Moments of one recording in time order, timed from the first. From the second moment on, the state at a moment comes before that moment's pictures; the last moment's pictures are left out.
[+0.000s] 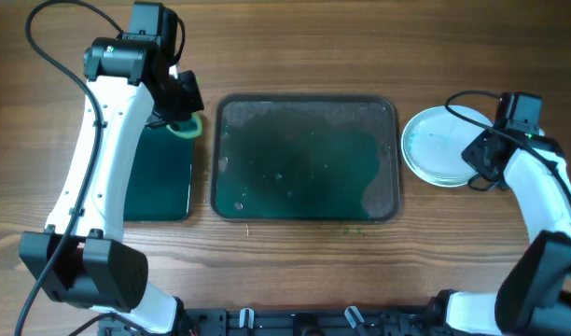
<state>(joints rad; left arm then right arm) -0.12 1.74 1.73 -1.31 -0.04 -0.39 -0.27 1.56 0.96 -0.64 0.22 0.50</state>
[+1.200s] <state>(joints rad) 0.10 0.81 1.32 -1.21 0.16 -0.33 -0.26 1.45 1.10 -0.75 -0.16 0.23</state>
